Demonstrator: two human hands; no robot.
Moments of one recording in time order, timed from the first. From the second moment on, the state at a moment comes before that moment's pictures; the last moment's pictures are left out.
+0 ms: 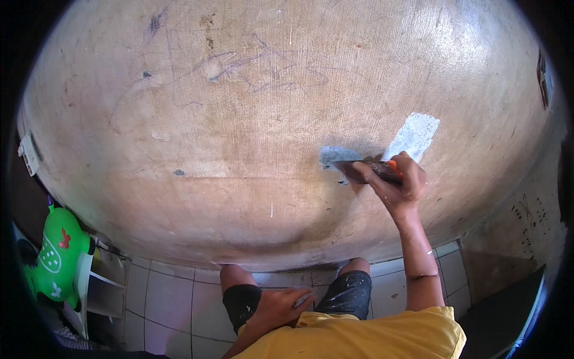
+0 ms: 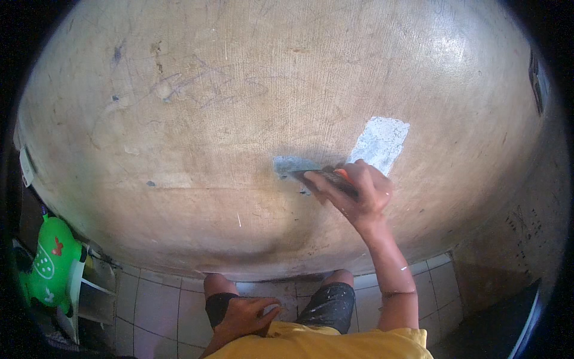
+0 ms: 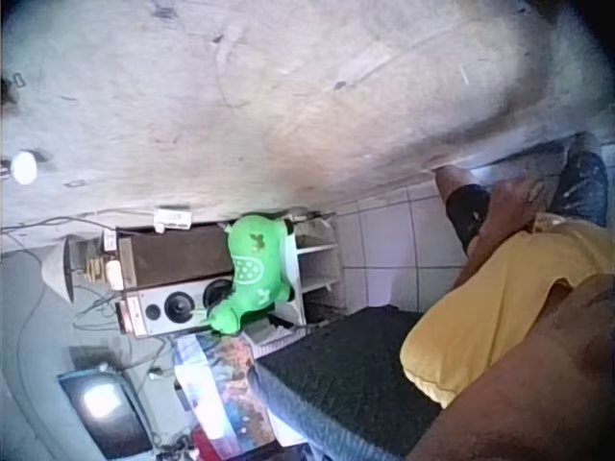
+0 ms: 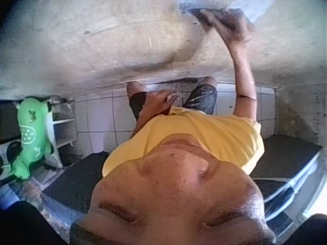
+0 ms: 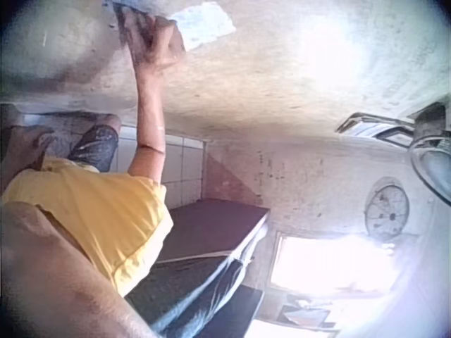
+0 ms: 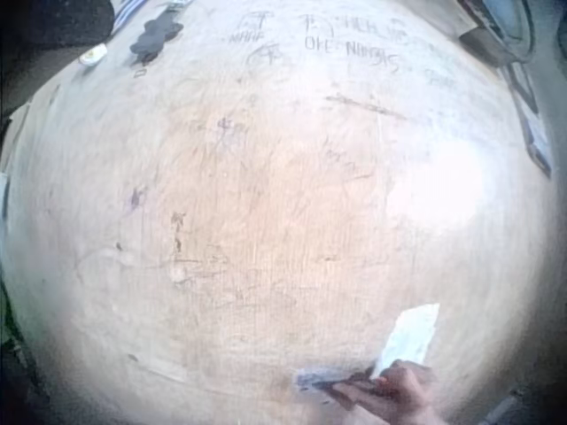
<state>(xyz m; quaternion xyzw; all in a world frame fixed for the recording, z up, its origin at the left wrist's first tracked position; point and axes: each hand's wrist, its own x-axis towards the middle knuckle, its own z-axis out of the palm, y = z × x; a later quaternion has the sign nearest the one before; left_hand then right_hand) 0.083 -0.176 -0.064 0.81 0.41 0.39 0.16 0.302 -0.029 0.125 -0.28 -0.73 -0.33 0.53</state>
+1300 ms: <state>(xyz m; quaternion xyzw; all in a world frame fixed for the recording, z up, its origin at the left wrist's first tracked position) 0.070 -0.181 -0.049 0.80 0.42 0.40 0.14 0.276 -0.041 0.118 -0.43 -0.65 -0.16 0.61</state>
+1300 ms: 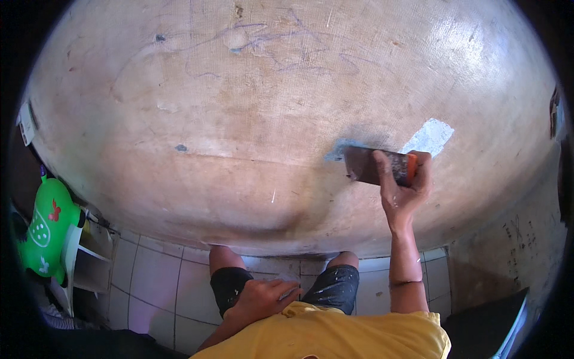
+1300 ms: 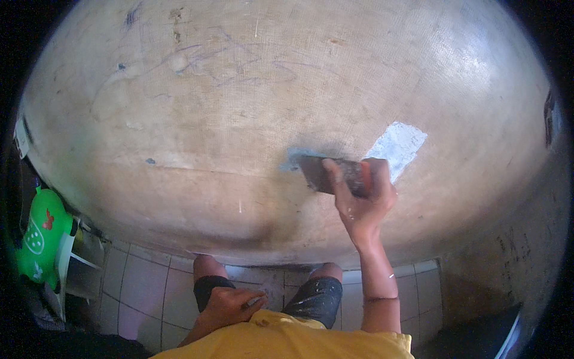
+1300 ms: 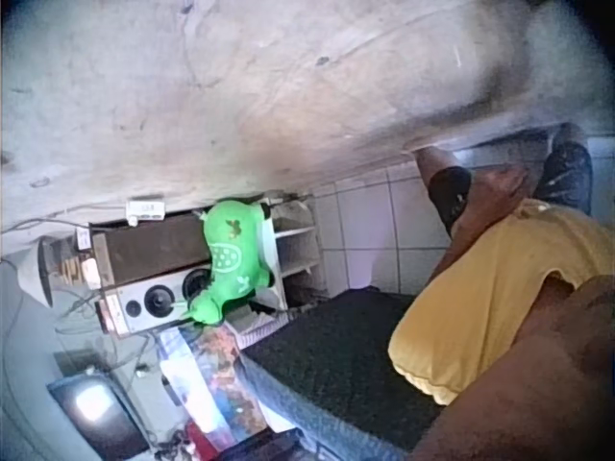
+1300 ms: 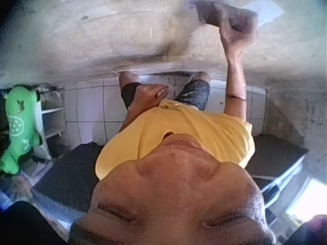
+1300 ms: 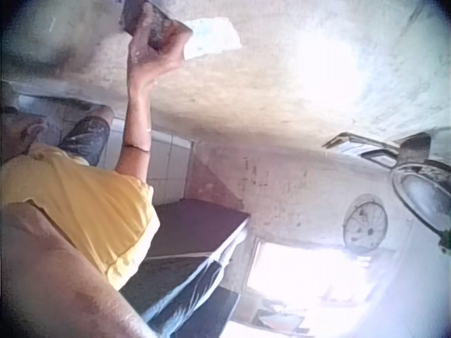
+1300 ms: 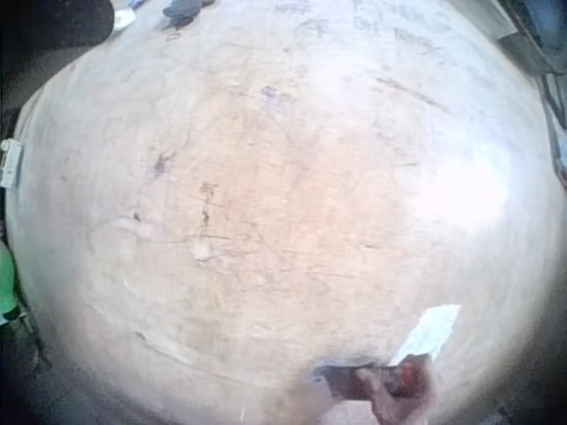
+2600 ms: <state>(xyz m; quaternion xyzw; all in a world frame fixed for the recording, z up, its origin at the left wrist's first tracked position) 0.067 -0.162 -0.057 0.82 0.36 0.41 0.20 0.252 -0.042 0.082 -0.45 -0.57 -0.12 0.68</state>
